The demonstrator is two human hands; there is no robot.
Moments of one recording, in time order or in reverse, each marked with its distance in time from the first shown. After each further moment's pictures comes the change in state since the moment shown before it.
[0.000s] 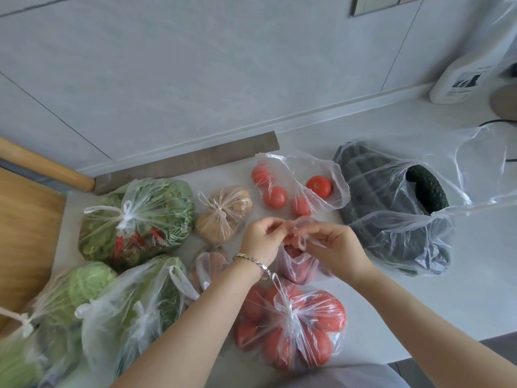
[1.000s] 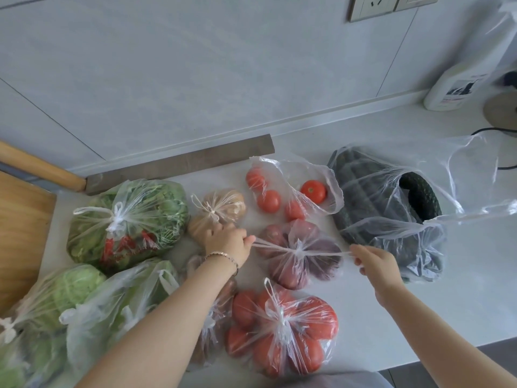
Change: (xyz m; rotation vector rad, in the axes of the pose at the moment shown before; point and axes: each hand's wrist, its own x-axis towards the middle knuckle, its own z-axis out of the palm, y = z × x) left_hand 0.042 -0.056 -0.036 1.162 -0.005 -0.037; right_hand -0.016 0.066 -0.061 -0.002 0.457 0.641
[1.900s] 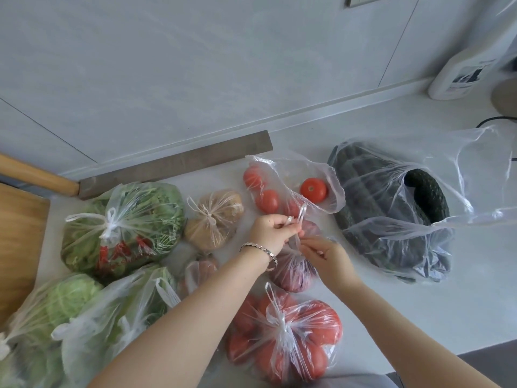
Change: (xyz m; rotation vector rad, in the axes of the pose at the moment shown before) left_hand -0.005 0.077 -0.023 -1.213 -0.146 -0.044; right_hand -0.012 -0.018 0.064 -0.274 -0.243 -0.519
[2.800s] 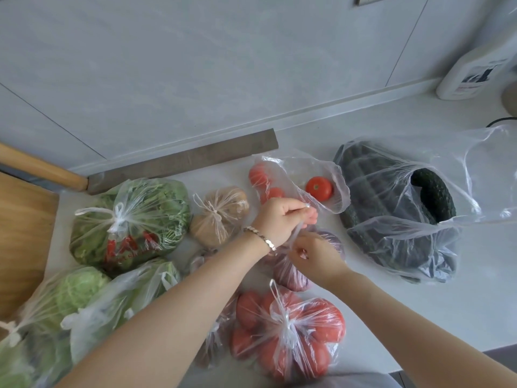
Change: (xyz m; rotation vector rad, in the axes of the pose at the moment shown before) left_hand -0.002 0.026 -0.008 0.075 -0.186 0.208; right_hand 0.015 0.001 0.018 -0.319 -0.186 -0.180
